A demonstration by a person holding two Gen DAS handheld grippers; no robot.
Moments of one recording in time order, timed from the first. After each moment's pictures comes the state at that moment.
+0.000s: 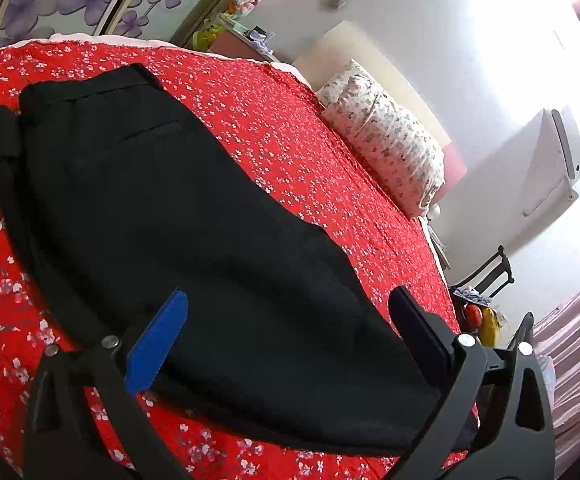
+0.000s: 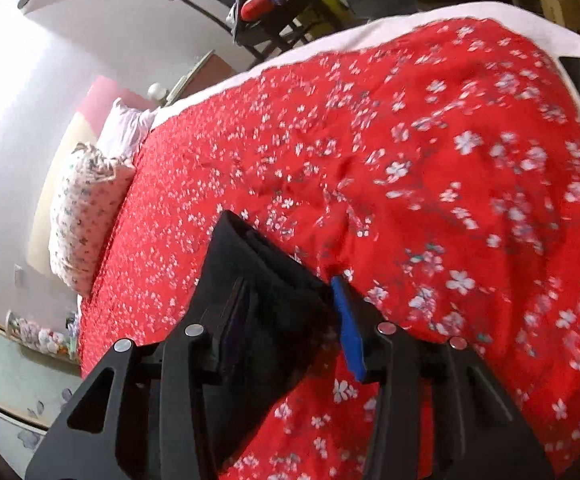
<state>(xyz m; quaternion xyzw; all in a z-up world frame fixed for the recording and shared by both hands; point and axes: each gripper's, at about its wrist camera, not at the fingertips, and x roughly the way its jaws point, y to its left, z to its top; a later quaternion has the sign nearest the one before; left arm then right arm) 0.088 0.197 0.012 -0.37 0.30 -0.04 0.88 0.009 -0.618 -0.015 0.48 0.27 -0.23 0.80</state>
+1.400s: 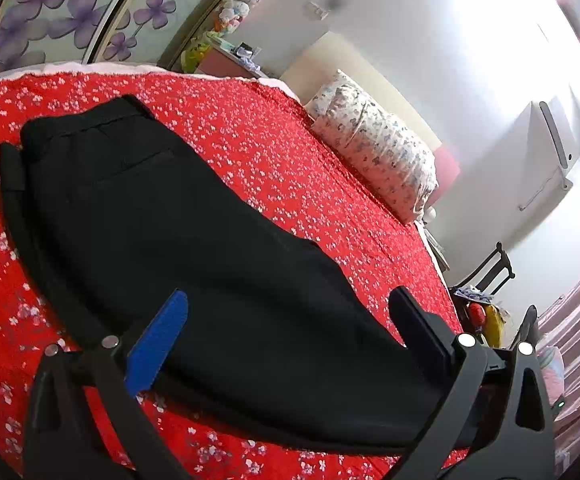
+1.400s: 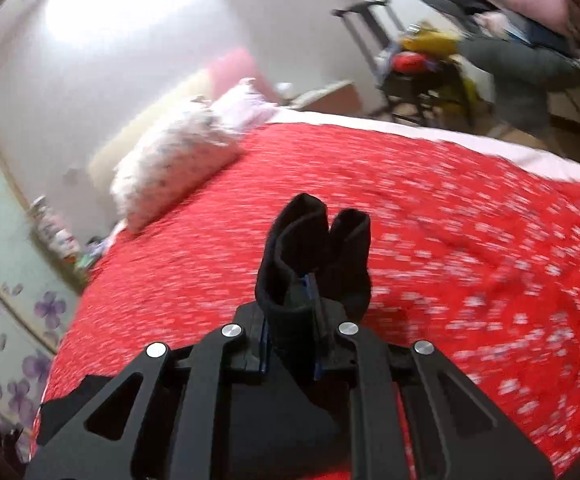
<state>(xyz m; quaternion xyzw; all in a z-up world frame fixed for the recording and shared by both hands) 0.079 0.198 0.030 -0.34 0.27 -0.05 0.90 0.055 -0.492 0.090 0.28 0.21 -0.10 0.93</state>
